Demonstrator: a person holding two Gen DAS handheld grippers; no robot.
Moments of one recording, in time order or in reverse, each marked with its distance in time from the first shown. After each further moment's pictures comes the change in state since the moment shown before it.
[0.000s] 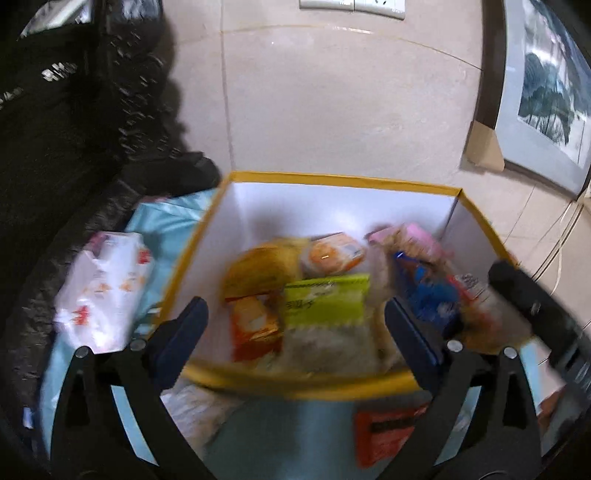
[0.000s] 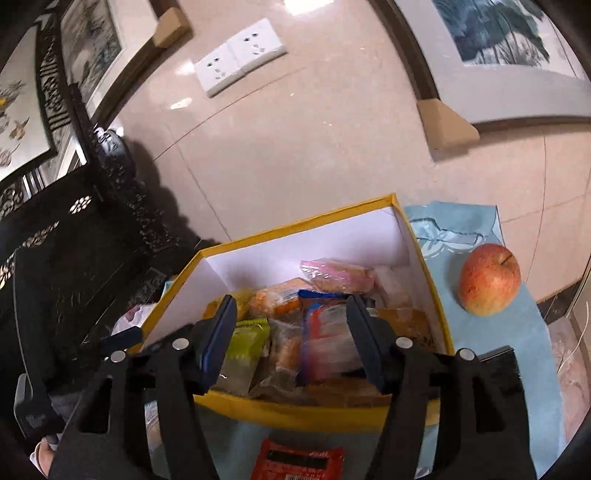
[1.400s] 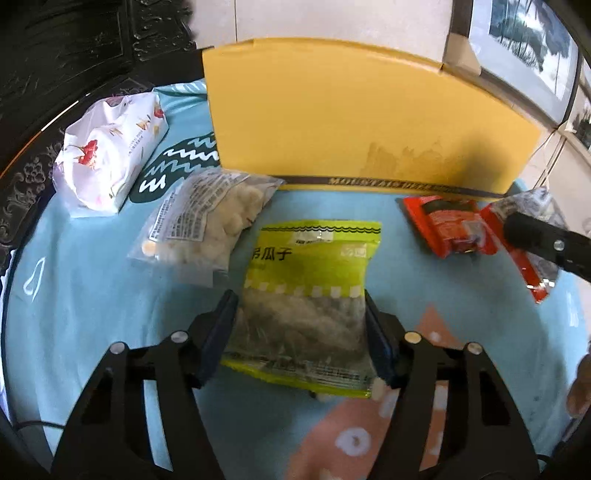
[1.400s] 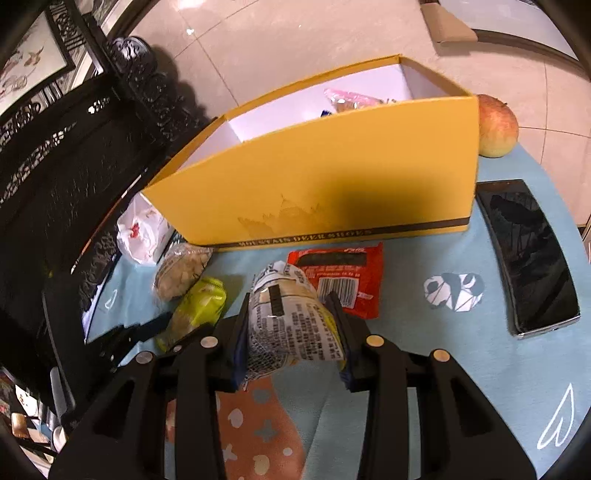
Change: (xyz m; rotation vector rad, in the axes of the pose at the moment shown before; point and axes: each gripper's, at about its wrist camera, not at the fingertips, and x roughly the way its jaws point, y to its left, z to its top) left arm -0.011 0.044 -0.155 0.038 0.196 -0.100; right arm -0.035 0.013 -0.122 0.025 0.288 0.029
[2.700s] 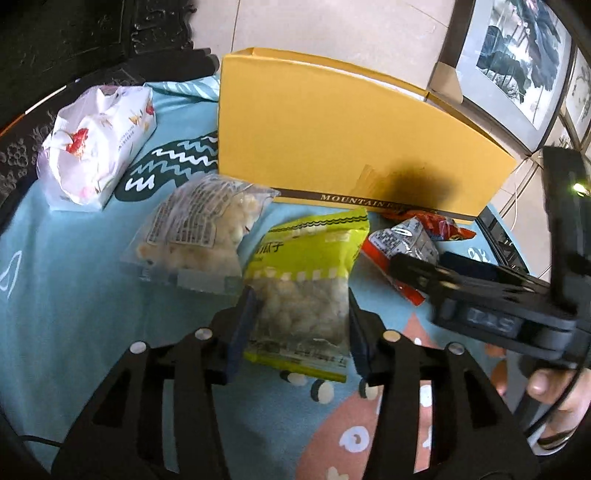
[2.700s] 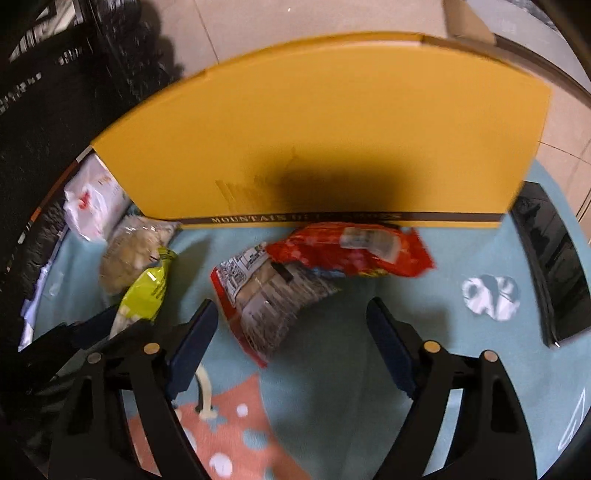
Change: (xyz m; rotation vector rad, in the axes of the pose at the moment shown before) left arm 0.001 0.024 -0.002 -0.059 -0.044 -0.158; right arm 0.077 0.030 -0.001 -0.101 0.084 -0.225
